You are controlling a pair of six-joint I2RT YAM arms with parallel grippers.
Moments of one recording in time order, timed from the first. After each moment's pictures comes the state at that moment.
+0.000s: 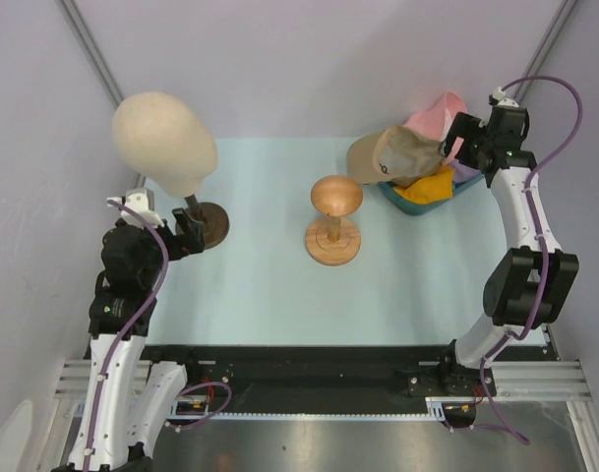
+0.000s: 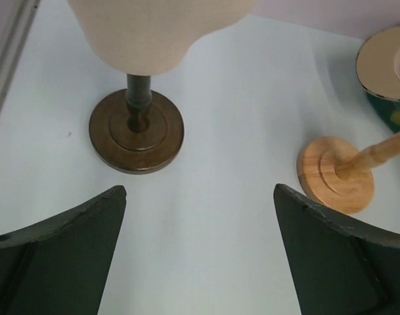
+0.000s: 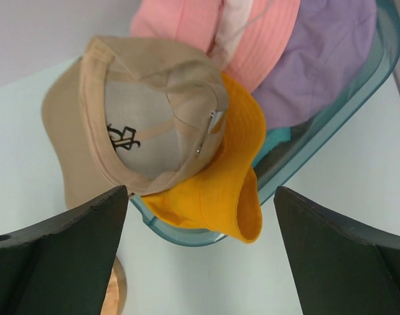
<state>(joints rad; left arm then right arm) -0.03 0.63 0.86 -0.52 0.01 -0.23 -0.13 1.66 1.60 -0.45 -0.10 0.27</state>
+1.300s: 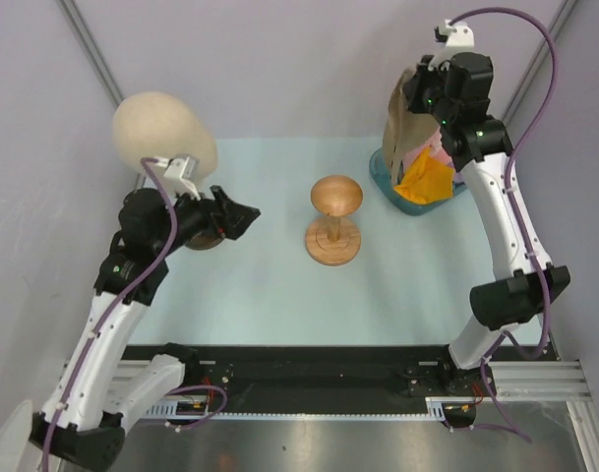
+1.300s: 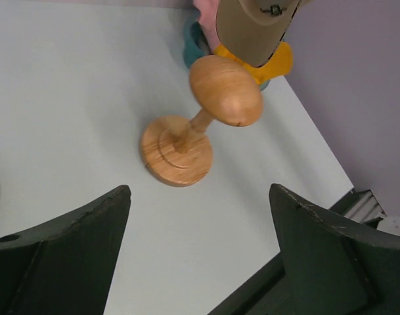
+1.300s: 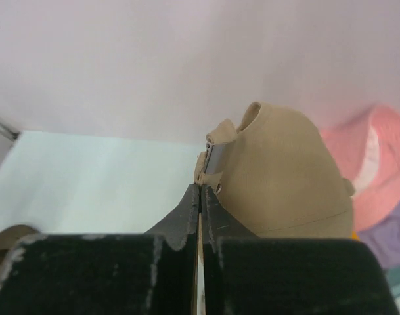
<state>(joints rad) -0.23 0.82 1.04 -0.46 0.40 -0.39 0.17 1.71 2.00 -0.45 -0.05 0.16</state>
